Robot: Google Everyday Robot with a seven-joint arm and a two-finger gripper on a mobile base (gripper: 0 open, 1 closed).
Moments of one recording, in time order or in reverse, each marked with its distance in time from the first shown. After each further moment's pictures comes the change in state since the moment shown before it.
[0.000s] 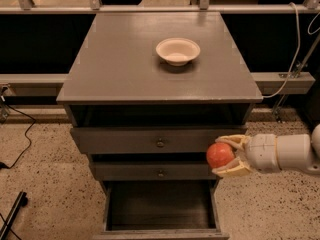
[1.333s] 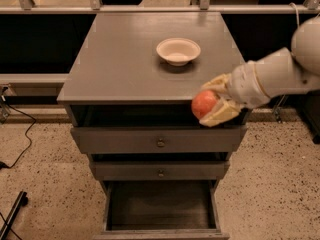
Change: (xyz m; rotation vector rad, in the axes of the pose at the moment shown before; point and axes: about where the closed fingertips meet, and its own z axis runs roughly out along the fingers) arm -0.138 -0.082 -0.013 -0.092 0.157 -0.140
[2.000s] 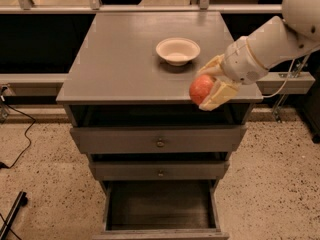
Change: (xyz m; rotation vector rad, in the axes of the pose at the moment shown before) arm -0.024 -0.023 -0.014 -0.071 0.096 -0.068
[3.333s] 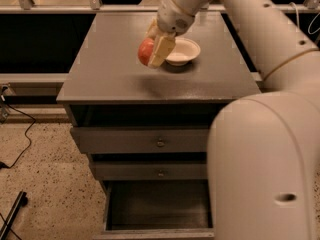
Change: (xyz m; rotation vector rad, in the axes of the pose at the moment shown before) arm -0.112 -0.130 0.088 -0.184 0.007 -0.134
